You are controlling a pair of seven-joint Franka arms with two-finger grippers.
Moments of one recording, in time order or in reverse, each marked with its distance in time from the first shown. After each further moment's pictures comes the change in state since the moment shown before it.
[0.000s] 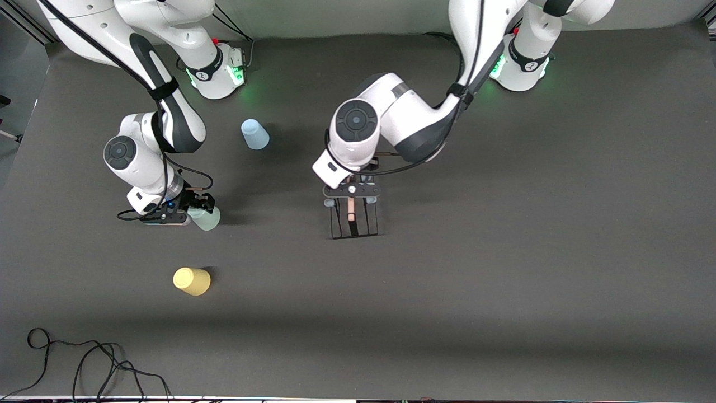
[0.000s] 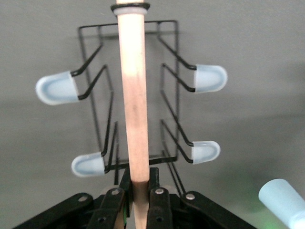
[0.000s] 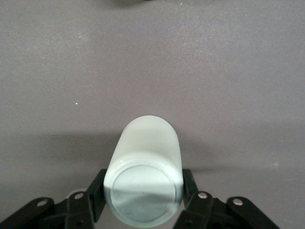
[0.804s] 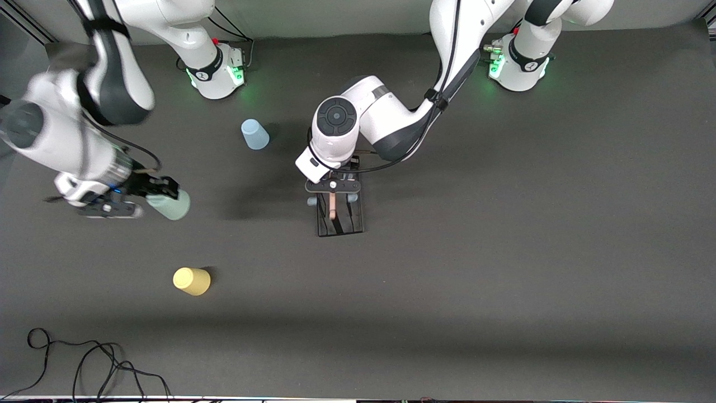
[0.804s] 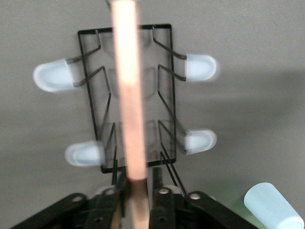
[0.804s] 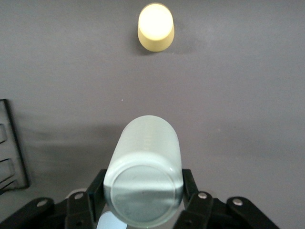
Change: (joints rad) left arm -0.045 0.058 -0.002 0.034 -0.001 0.081 -0.019; right arm 0.001 -0.231 0.000 0.432 0.000 -0.749 0.002
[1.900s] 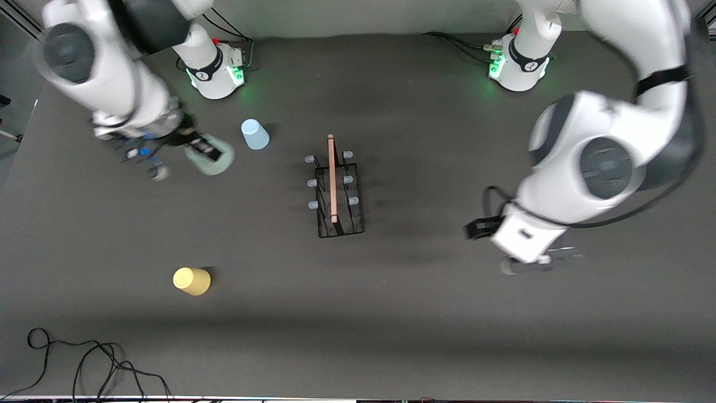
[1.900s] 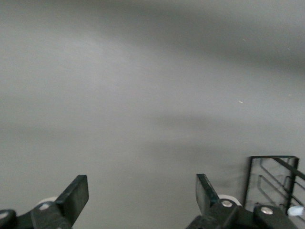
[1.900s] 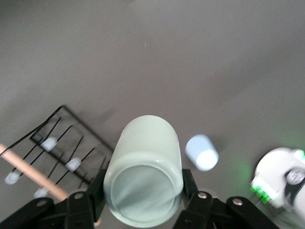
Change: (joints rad) left arm 0.561 -0.269 0.045 0.049 0.147 -0.355 0.392; right arm 0.362 -0.004 0.013 0.186 0.057 -0.287 1.026
